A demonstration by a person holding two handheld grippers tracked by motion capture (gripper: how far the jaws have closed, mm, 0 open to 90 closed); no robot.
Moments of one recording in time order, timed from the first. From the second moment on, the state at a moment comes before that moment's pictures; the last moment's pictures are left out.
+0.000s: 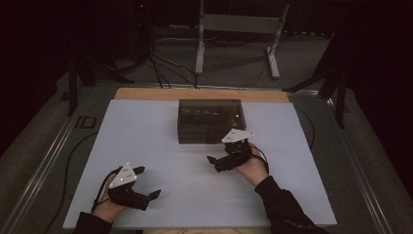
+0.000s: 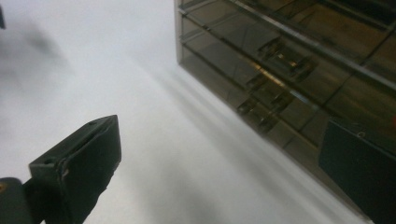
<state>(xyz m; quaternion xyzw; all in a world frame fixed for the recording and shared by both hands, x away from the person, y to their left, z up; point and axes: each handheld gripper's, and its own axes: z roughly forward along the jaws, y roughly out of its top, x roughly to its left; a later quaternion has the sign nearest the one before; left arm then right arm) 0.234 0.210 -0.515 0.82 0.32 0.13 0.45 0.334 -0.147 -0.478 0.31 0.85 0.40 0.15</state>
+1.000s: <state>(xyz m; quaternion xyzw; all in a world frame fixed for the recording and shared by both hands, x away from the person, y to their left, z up) 0.234 0.210 -0.514 0.82 0.32 0.13 0.45 0.290 -0.180 -0.499 0.26 0.87 0.40 0.14</state>
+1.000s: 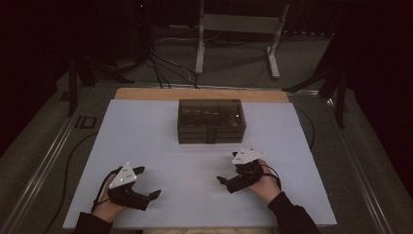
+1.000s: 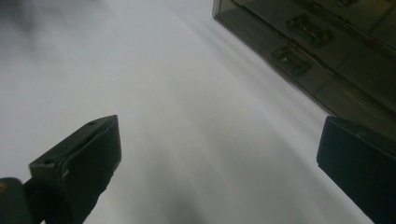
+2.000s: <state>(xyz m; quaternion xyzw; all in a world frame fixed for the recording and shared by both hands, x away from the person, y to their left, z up) 0.233 0.209 -0.514 0.82 0.32 0.13 0.46 0.249 -0.248 -0.507 0.27 0.87 0.38 0.14</state>
